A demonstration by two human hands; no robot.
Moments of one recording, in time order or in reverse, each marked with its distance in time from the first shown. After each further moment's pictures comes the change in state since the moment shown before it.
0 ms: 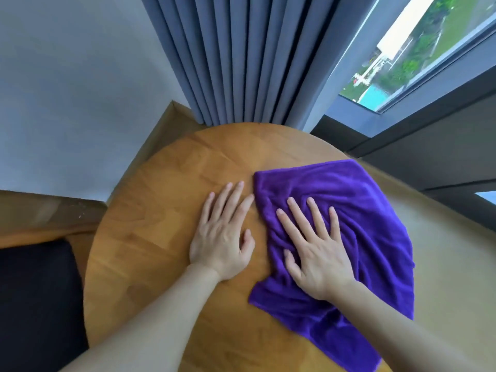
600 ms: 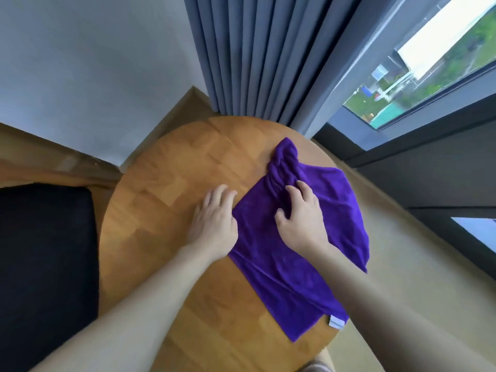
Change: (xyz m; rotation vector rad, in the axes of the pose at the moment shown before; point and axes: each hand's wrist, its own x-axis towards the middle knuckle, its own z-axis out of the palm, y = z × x) left_hand -0.032 0.052 -0.046 -0.223 -0.124 -0.392; right_hand 0.022 -0.004 -0.079 0.521 -0.136 0.375
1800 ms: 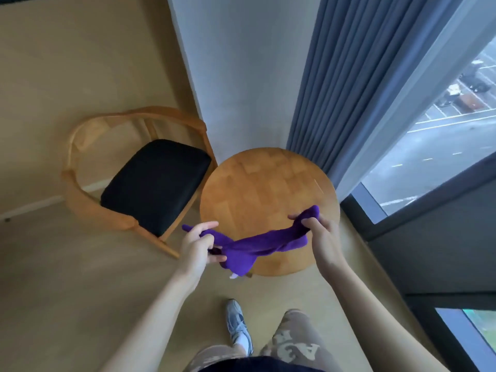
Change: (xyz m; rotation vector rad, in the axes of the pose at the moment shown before) left_hand -0.456 0.189 -0.075 -1.343 0.672 -0.656; right_hand -0.353 -0.007 -0.209 0.750 -0.290 -0.244
